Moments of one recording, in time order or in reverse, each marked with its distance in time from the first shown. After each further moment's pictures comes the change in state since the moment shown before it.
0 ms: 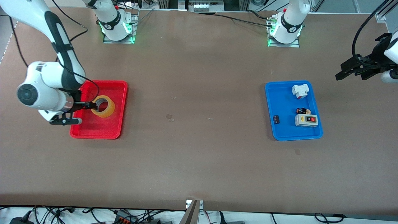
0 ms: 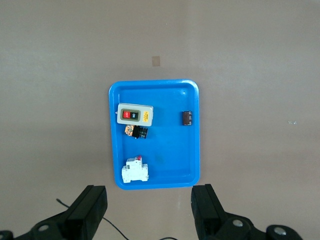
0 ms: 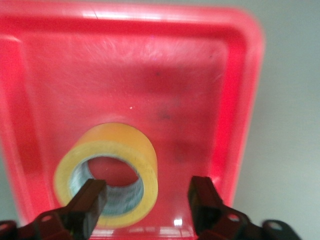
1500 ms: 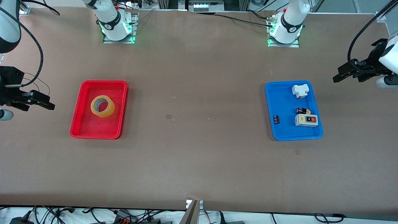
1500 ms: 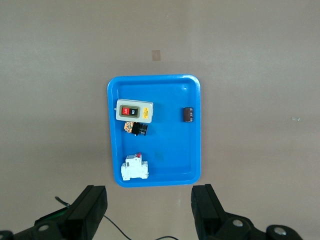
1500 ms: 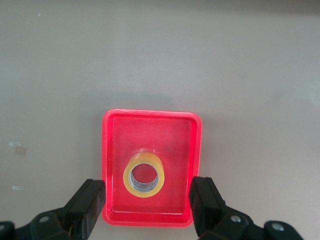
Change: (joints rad) left arm 0.000 0.026 -0.001 0.000 0.000 -0.005 -0.001; right arm 0.022 -0.077 0.016 0.540 0.031 -0.394 -0.006
